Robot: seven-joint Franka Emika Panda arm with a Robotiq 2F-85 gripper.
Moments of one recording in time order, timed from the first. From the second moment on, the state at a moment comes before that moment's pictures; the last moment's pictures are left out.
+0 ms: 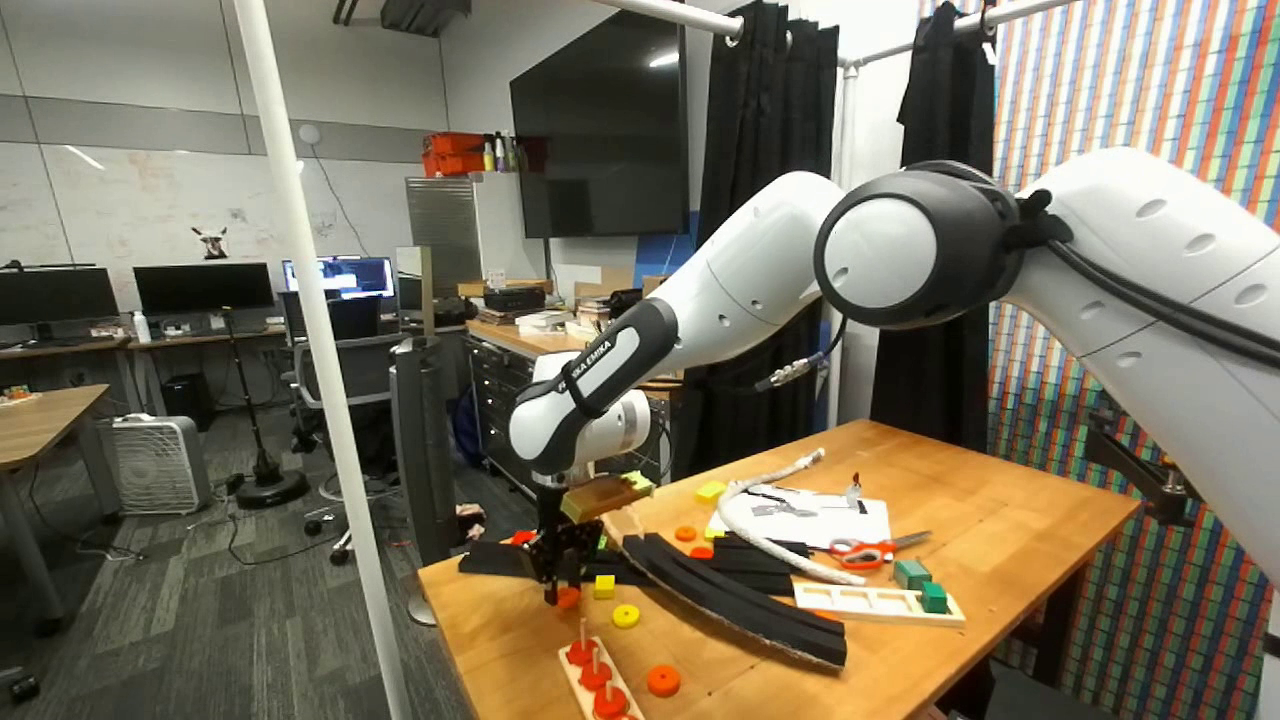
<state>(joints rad) 0.02 0.77 0.08 -1.55 0.07 2.28 -0.02</state>
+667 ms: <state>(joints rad) 0.02 0.78 0.07 -1.50 0.07 2.23 -0.01</state>
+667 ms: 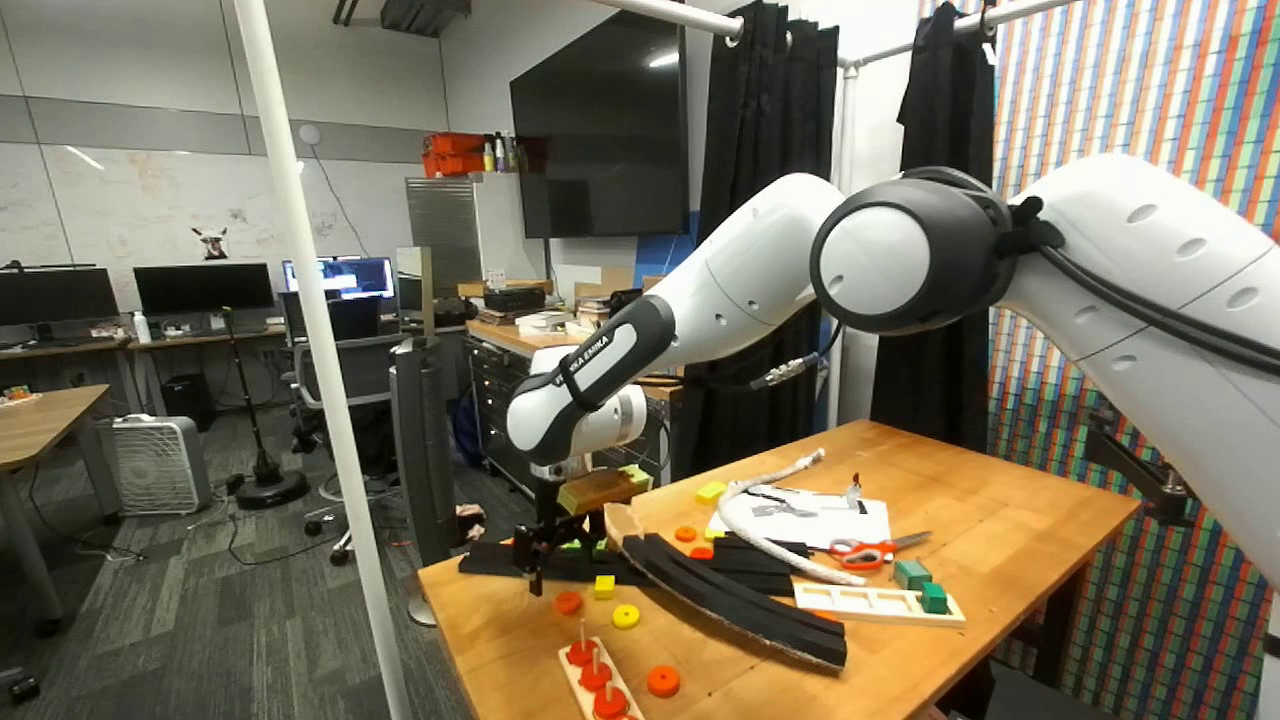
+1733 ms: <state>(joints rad) 0.09 0.05 -0.07 -2.04 -0.06 2.30 0.58</state>
